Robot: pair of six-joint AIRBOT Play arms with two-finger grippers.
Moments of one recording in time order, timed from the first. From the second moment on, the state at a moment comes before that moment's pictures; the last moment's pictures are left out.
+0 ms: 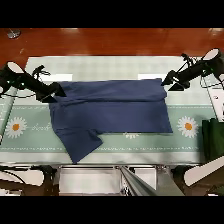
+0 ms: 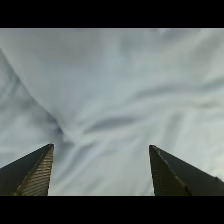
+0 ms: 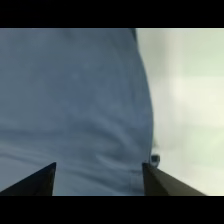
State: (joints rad) left arm 0.19 -1.62 1.29 1.09 -1.34 -1.46; right arm -0.22 -1.84 1.66 -1.07 1.45 1.45
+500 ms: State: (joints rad) left arm 0.37 -1.25 0.85 1.04 -1.42 -1.35; right arm -0.40 -1.31 1.11 -1.01 1.32 1.40
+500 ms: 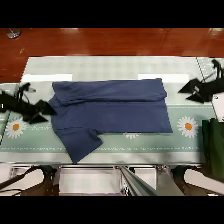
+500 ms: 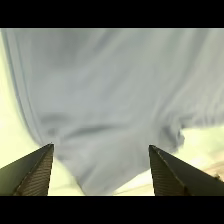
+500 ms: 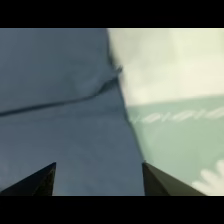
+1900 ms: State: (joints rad) left arm 0.34 -1.02 0.31 0.70 -1.12 -1.09; right arm -0.52 -1.03 0.51 -1.11 1.26 1.44
